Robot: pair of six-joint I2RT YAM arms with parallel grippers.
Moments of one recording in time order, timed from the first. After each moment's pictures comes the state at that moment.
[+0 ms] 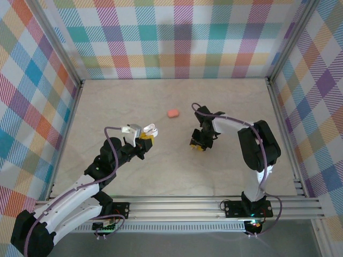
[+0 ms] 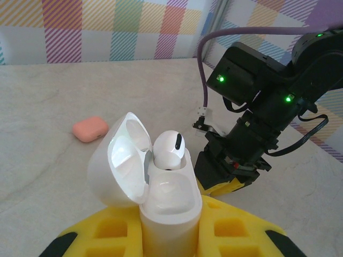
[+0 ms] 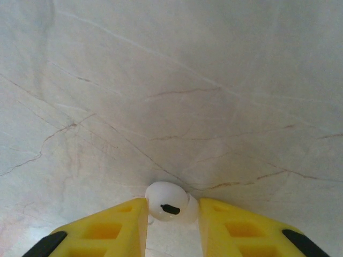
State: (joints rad) left arm -0.59 0.77 0.42 0.15 0.15 -0.25; right arm 0.49 1.88 1.19 -0.73 -0.28 0.81
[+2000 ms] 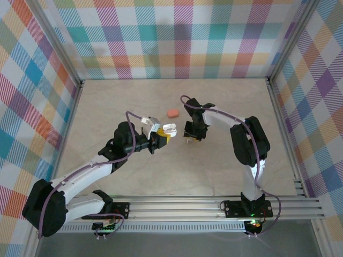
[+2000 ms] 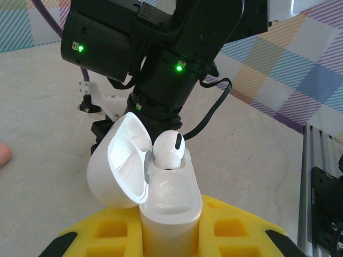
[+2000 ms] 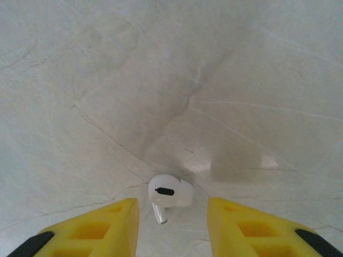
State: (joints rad) left arm -0.59 1.11 0.61 0.23 0.51 -0.13; right arm 0.56 1.99 1.44 -0.82 -0.13 0.77
